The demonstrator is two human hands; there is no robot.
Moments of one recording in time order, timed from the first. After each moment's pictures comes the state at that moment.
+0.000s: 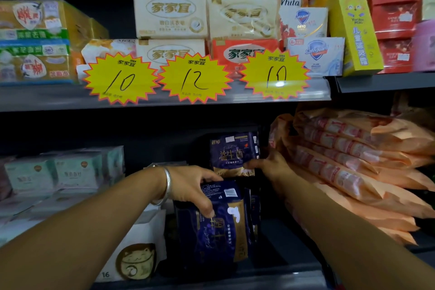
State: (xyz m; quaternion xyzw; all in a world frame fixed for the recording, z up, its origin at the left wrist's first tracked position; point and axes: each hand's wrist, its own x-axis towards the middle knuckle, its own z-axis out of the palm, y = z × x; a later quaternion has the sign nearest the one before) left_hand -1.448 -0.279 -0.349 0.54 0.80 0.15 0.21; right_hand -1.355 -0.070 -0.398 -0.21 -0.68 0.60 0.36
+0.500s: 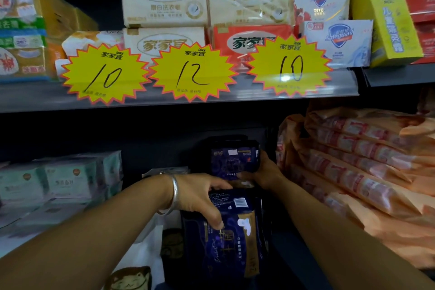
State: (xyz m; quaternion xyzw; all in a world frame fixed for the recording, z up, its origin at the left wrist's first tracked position) left_hand -1.470 -0.247 -0.361 0.55 0.80 0.13 0.20; right_hand -1.415 -0.030 -0.424 -0.21 -0.77 0.48 0.35
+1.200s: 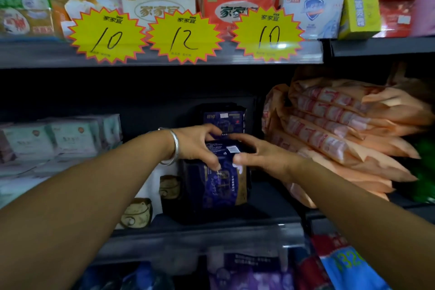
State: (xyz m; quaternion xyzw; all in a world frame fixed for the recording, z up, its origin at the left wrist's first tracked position) left_hand -1.430 -0.259 -0.359 0.52 0.79 0.26 0.19; right_hand -1.291 -0.114 -0.409 -0.07 -0.84 0.52 0.12
